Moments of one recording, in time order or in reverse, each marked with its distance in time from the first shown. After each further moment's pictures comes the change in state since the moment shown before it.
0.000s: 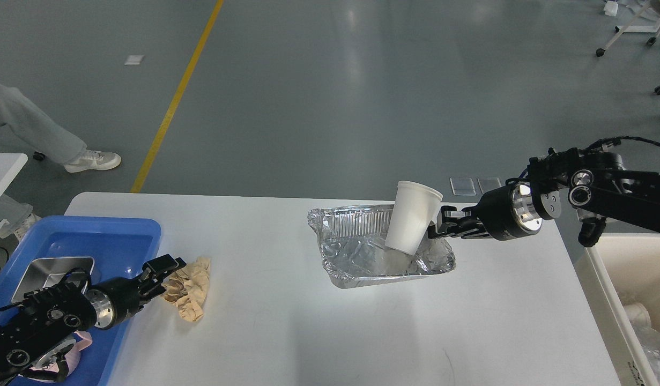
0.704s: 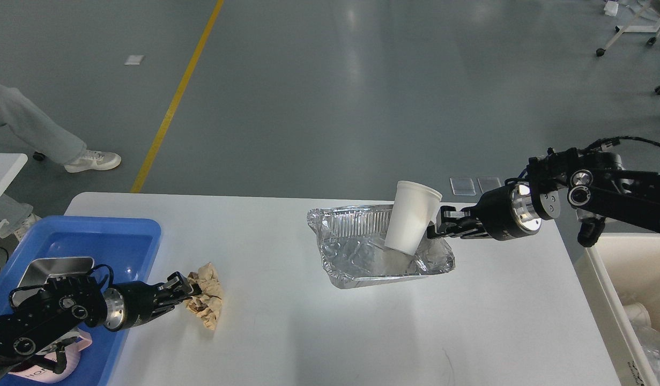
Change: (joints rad) left arm -0.097 0.023 0.138 0.000 -0.005 -0.220 -0.010; right arm 0.000 0.002 0.000 0.000 0.000 0.000 0.000
